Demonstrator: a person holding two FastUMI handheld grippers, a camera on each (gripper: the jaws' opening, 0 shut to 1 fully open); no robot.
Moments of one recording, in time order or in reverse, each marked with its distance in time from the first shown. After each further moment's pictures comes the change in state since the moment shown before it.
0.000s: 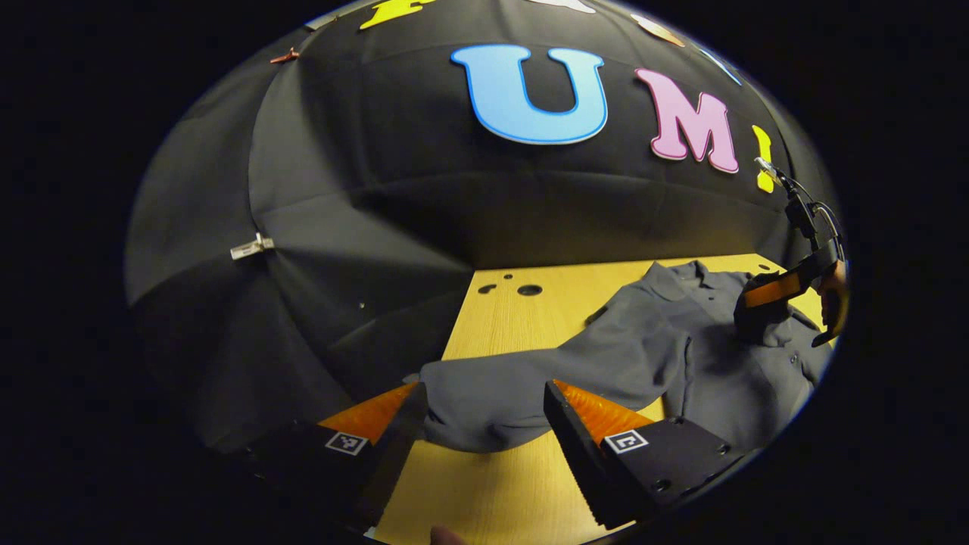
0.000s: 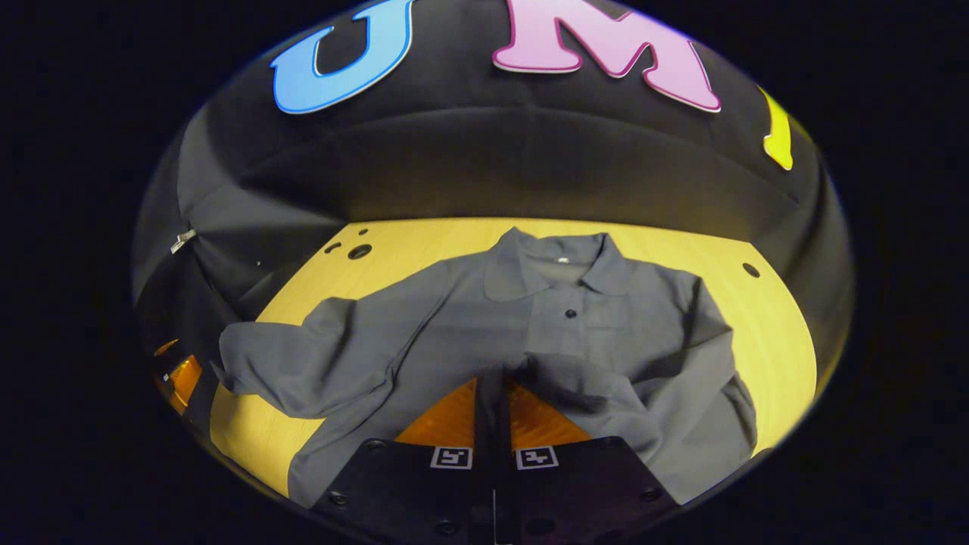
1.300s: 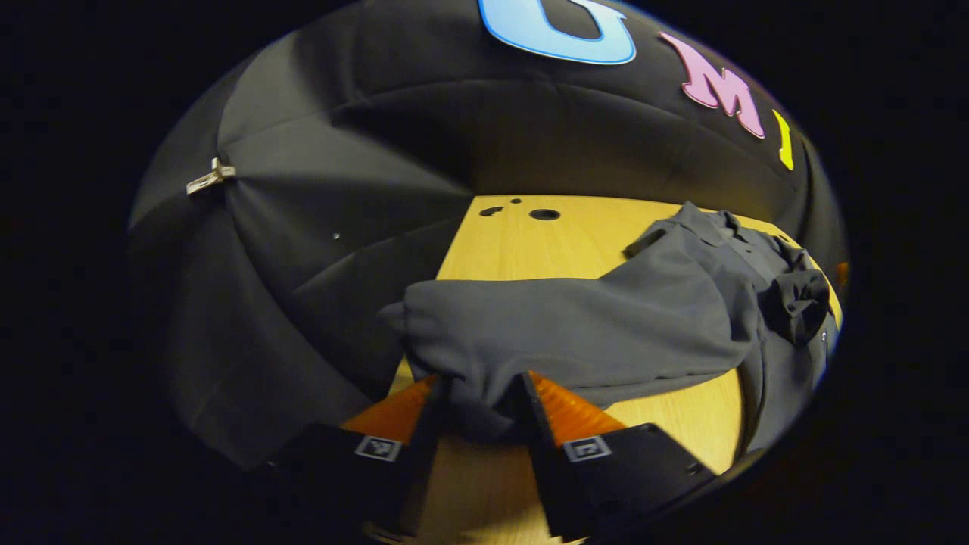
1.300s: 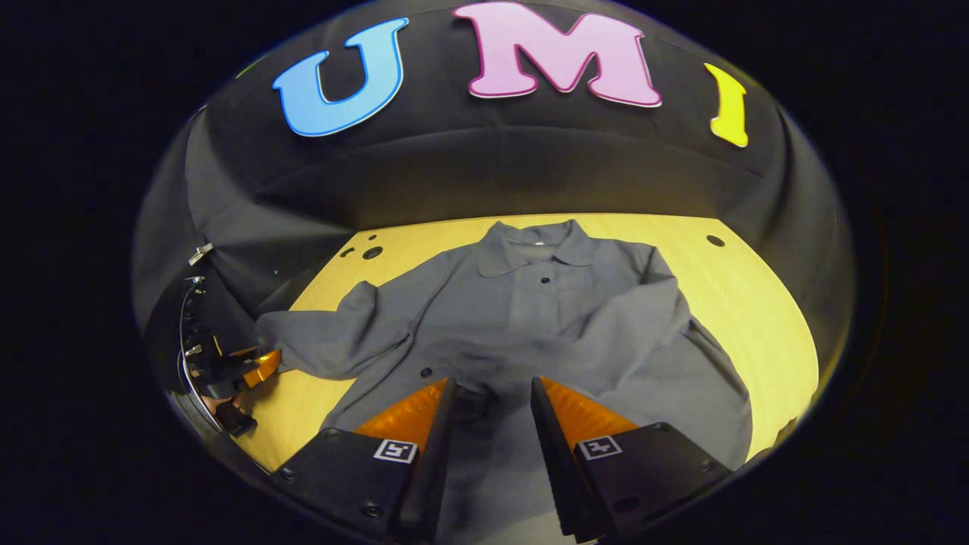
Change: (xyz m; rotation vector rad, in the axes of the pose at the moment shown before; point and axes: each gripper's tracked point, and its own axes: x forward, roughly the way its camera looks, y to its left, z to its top) left arm 0.084 0.001 -0.068 0.026 0.207 -0.052; right arm -0.117 -0.020 -0.039 0.098 -0.060 -0.039
